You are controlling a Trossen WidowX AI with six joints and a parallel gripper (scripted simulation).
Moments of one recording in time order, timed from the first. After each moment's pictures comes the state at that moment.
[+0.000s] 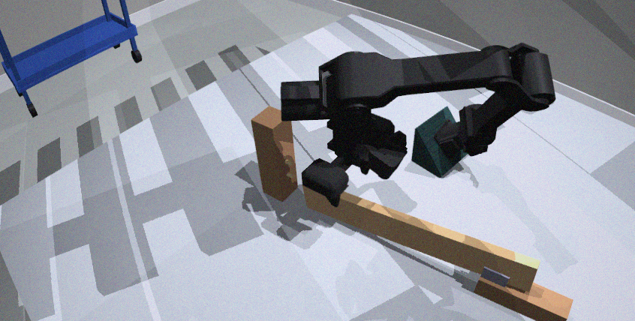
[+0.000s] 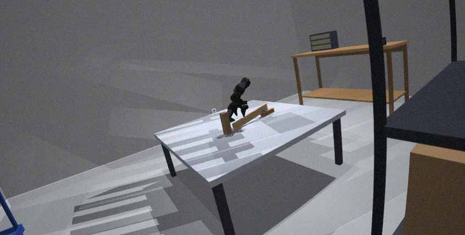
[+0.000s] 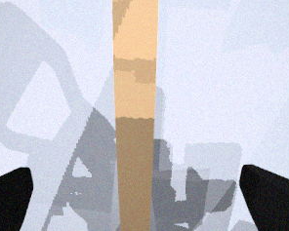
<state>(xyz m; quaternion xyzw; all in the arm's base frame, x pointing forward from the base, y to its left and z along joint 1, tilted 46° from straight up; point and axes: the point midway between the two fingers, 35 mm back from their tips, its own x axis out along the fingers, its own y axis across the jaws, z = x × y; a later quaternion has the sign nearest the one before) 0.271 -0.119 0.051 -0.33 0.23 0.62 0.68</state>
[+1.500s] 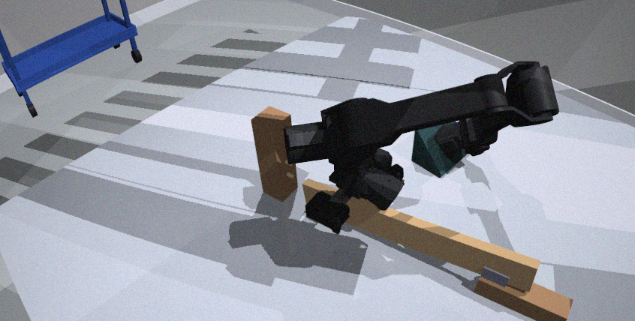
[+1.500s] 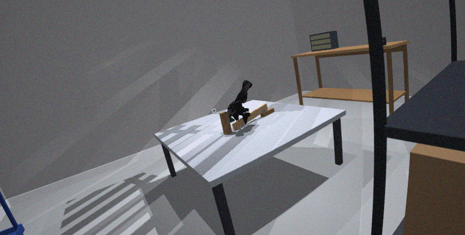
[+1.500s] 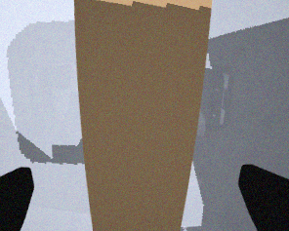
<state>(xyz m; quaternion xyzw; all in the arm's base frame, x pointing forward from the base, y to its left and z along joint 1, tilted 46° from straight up) 0.282 -0.070 0.007 -0.33 0.22 0.62 0.68</state>
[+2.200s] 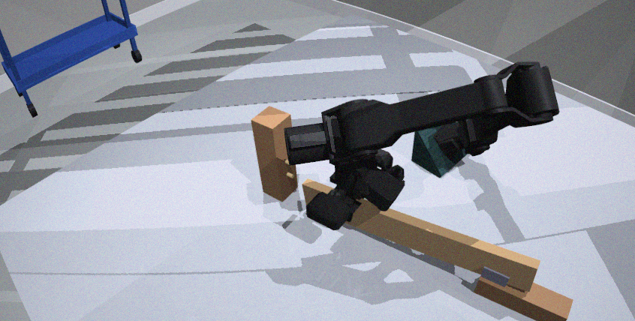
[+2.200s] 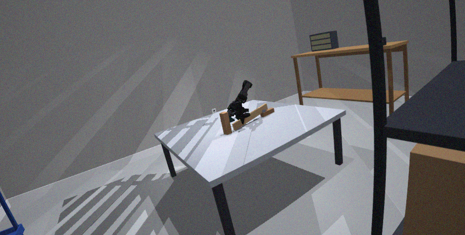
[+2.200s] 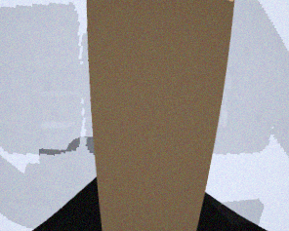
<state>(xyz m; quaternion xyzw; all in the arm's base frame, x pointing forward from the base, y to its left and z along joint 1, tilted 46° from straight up) 0.280 -0.067 0.005 -0.33 0.22 0.62 0.68</state>
